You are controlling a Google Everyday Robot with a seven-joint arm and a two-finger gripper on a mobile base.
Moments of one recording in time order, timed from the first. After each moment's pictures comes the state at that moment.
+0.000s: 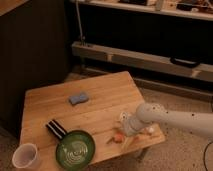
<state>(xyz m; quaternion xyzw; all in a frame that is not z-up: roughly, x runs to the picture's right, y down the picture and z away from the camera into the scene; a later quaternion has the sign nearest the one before) 0.074 0.246 0.788 -0.30 -0.27 -0.01 0.91</state>
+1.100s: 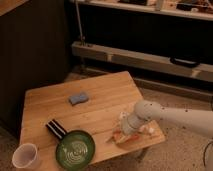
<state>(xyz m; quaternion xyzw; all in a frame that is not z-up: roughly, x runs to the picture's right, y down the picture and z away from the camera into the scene) 0.064 0.253 0.800 -0.35 -0.28 -0.02 0.89</state>
